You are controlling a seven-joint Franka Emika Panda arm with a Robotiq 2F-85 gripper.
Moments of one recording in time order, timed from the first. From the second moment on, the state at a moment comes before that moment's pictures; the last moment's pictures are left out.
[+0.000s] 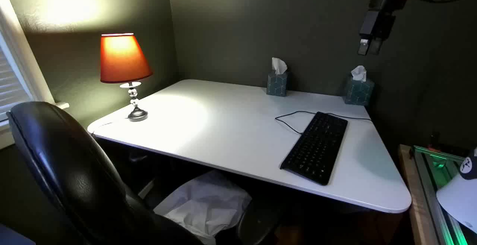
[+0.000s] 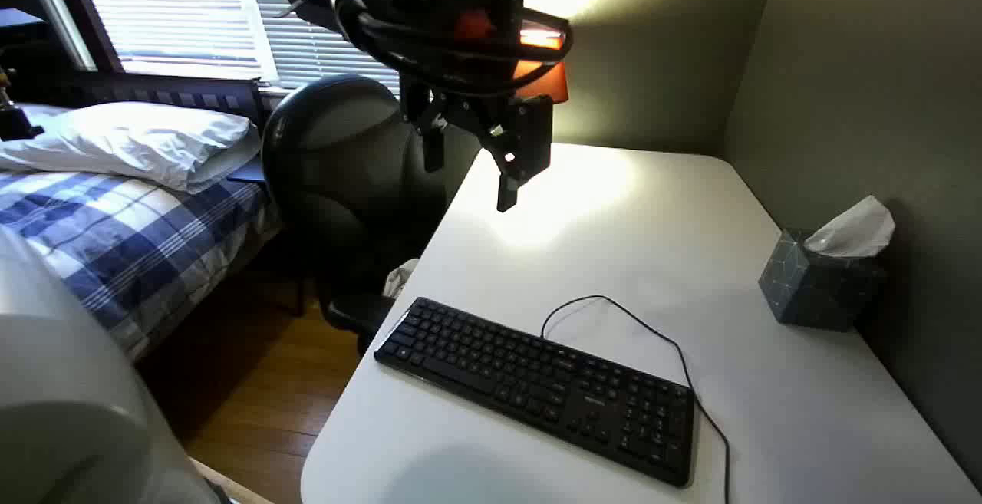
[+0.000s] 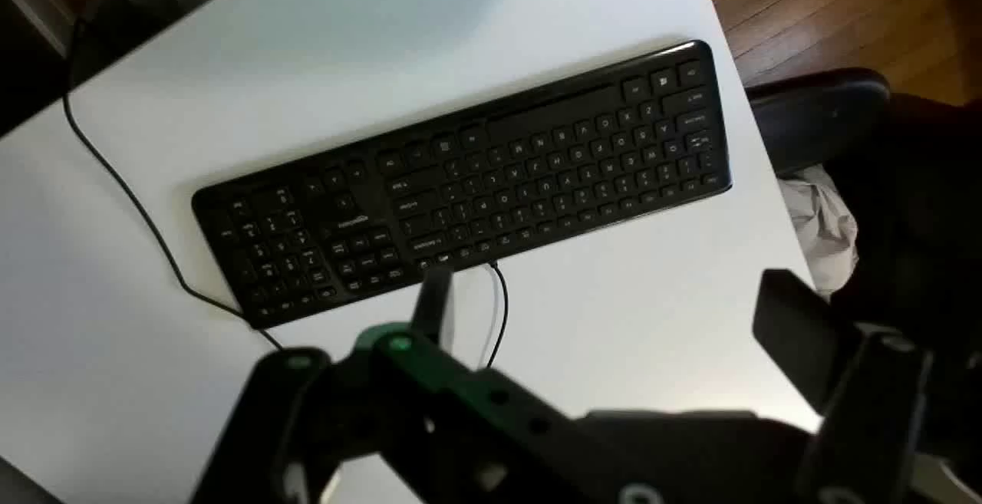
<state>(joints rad) -0.21 -0.86 -0.19 -2.72 -0.06 1.93 -0.02</state>
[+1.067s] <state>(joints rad) -0.19 -0.73 -0.12 -2.74 -0.15 2.09 -0.03</state>
